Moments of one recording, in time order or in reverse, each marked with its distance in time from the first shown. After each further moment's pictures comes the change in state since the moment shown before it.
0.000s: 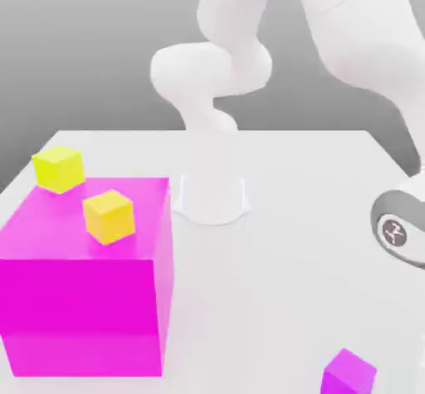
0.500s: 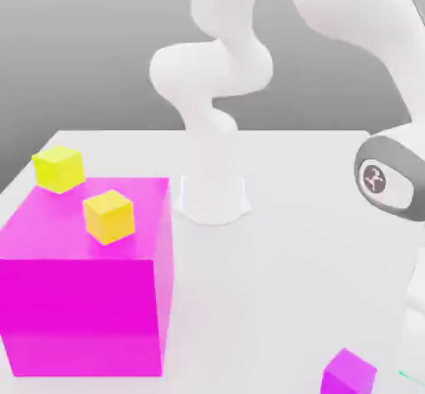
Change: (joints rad) arm -0.137 -0.291 0.047 -0.191 0.067 -0.098 -0.281
